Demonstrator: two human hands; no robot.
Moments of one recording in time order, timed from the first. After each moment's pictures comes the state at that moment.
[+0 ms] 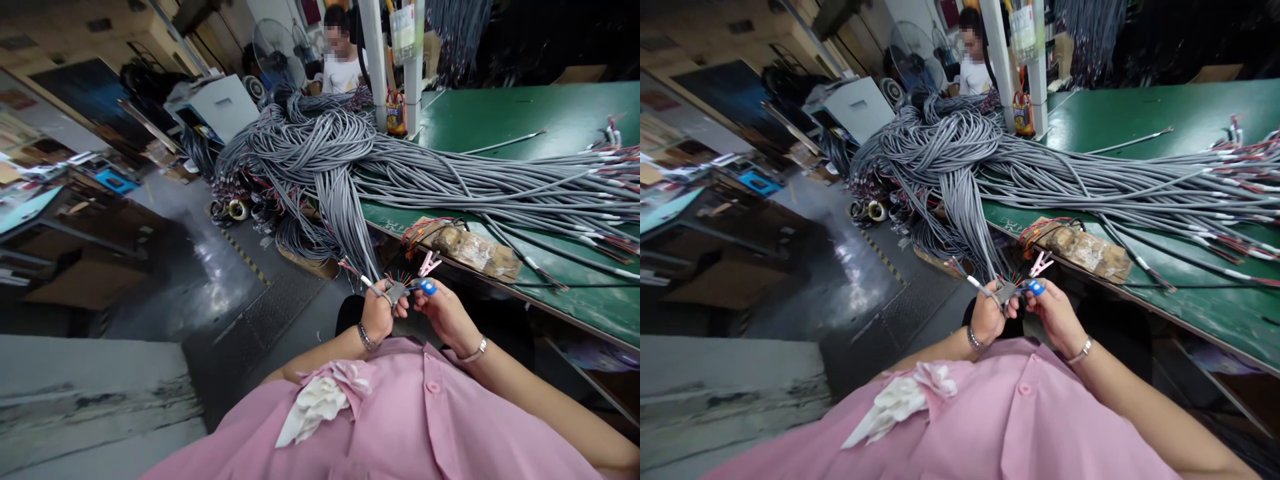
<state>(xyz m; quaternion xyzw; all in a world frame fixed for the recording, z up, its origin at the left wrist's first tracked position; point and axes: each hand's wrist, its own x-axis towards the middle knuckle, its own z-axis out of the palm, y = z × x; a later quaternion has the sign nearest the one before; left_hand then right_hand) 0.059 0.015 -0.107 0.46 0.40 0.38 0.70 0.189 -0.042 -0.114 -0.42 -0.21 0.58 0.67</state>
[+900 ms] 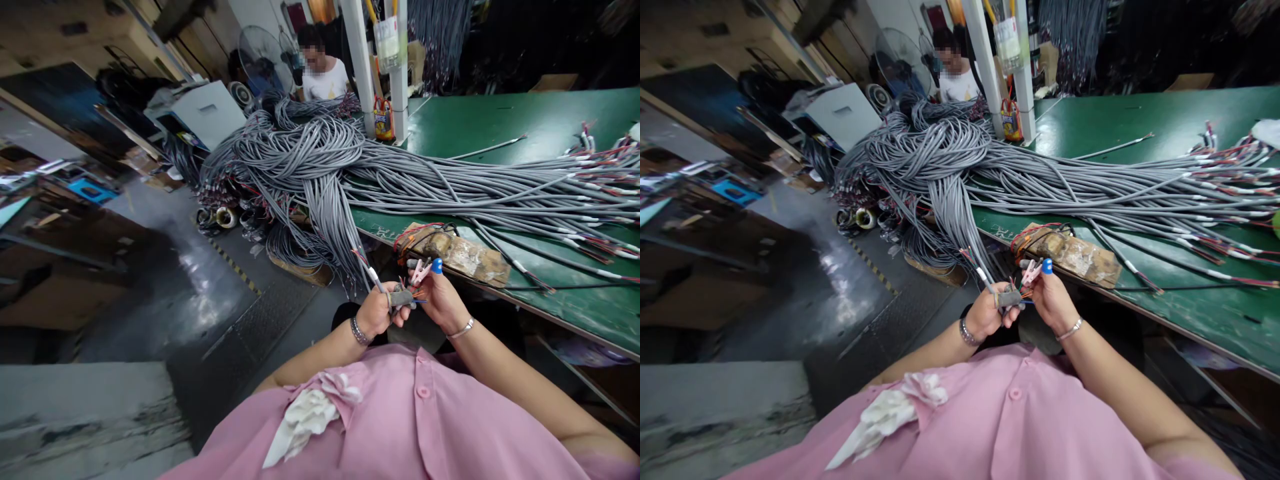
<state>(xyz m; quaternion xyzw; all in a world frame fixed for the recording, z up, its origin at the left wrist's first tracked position) 0.070 0.041 -0.096 0.47 0.32 0.20 0.80 0.210 -0.001 -0.110 -0.40 -0.15 0.58 0.69</state>
